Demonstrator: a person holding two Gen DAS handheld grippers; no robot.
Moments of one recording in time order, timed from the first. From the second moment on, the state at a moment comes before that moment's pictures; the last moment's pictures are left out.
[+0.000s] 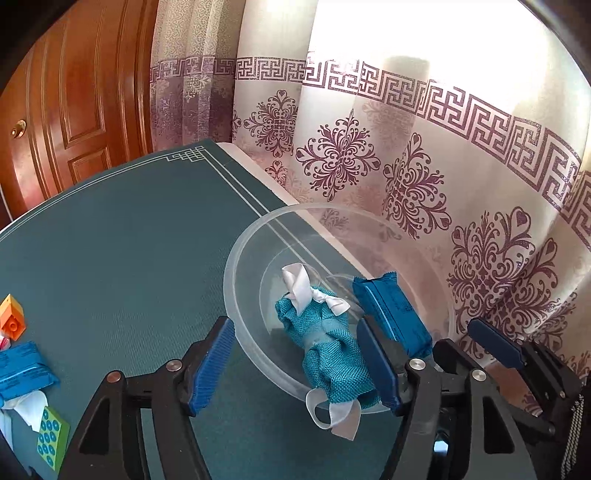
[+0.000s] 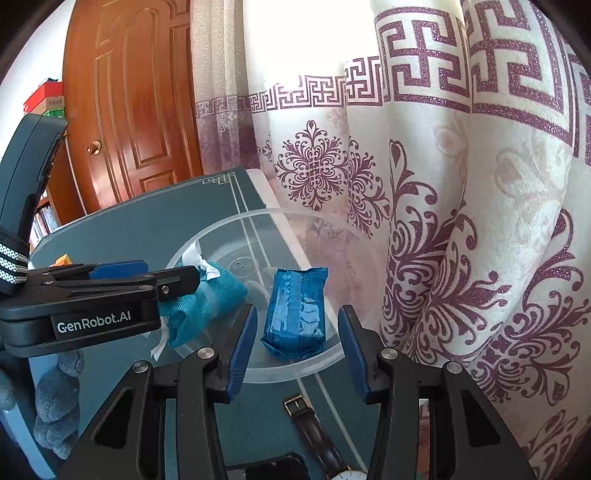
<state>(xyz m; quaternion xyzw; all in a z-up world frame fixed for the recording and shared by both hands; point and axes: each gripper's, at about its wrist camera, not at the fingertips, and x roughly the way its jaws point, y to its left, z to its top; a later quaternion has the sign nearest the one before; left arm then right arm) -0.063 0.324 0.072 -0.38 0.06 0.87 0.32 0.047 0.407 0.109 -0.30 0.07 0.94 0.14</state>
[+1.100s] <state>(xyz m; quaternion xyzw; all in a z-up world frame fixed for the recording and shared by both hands) -0.054 0.302 0.045 -0.41 0.07 0.86 0.28 0.047 0.404 0.107 -0.30 0.07 0.94 0.14</state>
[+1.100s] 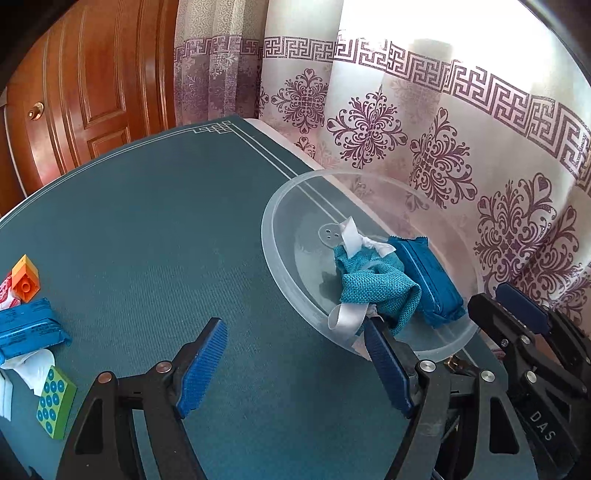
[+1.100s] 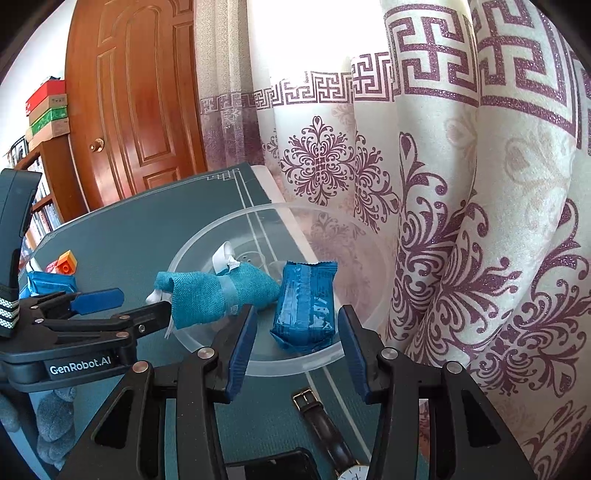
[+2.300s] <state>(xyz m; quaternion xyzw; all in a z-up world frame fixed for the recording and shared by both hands) -0.047 0.214 0.071 -0.38 0.04 0.90 0.21 0.051 0.352 0.113 -0.31 0.06 0.94 0.08</state>
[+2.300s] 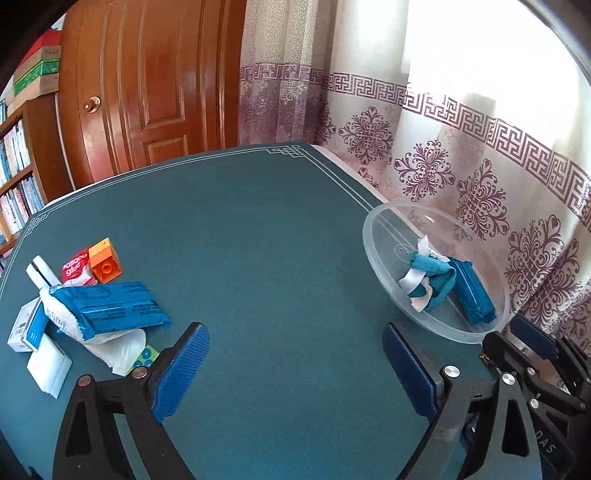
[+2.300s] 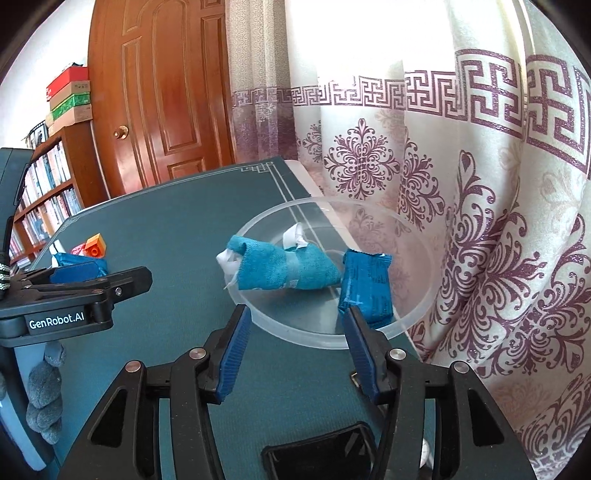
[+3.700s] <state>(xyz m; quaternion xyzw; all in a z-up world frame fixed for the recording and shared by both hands) -0.094 0.000 0.018 -0.42 0.00 0.91 0.01 -0.003 0.199 0.070 -0.39 0.03 0.92 -0.06</state>
